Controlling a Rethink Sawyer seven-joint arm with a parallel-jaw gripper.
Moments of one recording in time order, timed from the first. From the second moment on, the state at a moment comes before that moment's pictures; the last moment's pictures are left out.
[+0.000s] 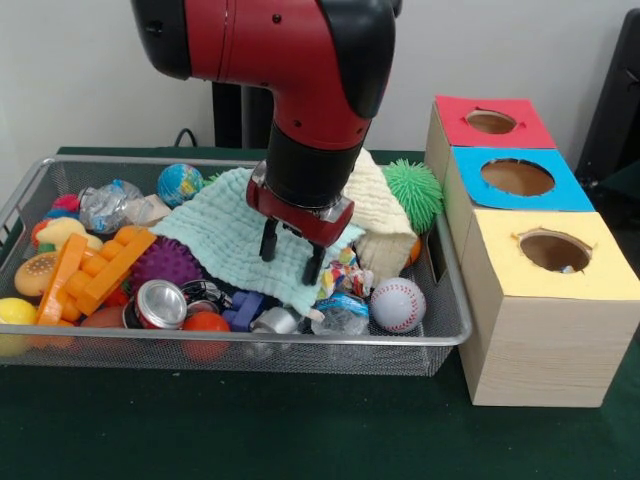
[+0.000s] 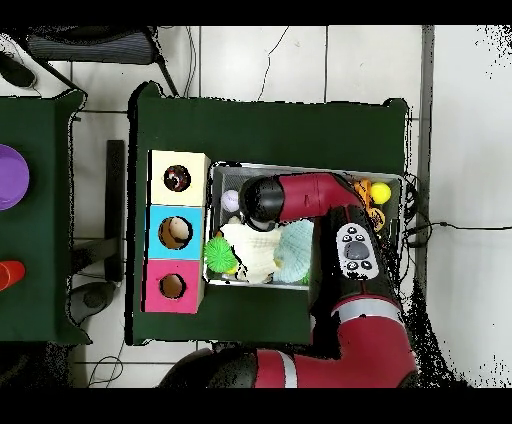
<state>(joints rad) -0.29 -0.44 0.10 1.37 -0.42 0.77 2.35</state>
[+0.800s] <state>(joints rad) -0.32 -0.42 0.10 1.38 -0.42 0.77 2.35</state>
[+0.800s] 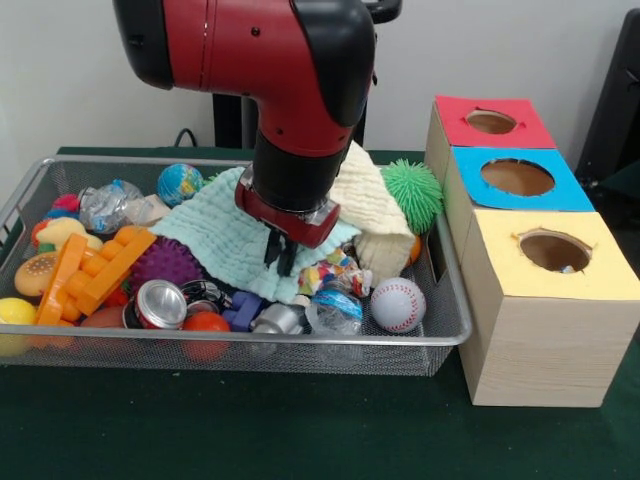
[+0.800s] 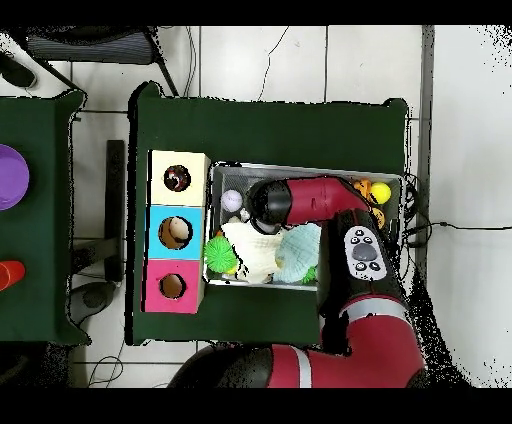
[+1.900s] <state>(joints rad) -0.33 -0.47 0.10 1.47 -0.42 0.77 2.35</state>
